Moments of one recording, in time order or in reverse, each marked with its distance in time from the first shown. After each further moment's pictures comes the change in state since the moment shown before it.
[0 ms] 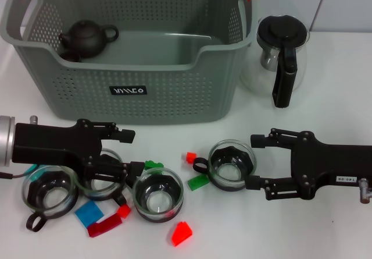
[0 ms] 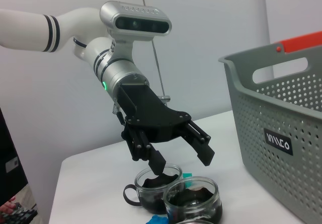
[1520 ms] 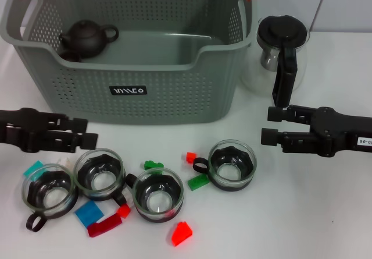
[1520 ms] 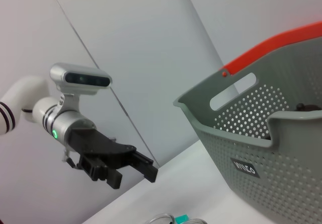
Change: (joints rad) left arm 0.022 0.079 -0.107 0.157 0.001 0.178 -0.461; right arm 0.027 -0.049 0.044 -0.004 0.078 -0.031 0.382
